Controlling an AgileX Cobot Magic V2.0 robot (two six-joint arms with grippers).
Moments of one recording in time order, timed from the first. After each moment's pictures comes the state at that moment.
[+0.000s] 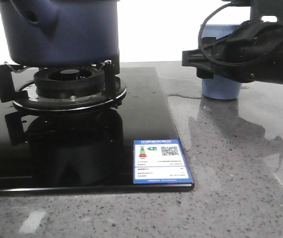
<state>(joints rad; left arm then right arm) -0.10 1.33 -1.19 -1.71 0.98 1.87 0.51 1.67 -0.64 0.60 -0.89 -0.34</state>
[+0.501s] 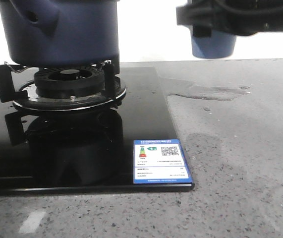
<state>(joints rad) -0.04 1.17 -1.19 -1.55 0.89 1.67 0.51 1.44 -0.66 0.38 -0.73 -0.41</state>
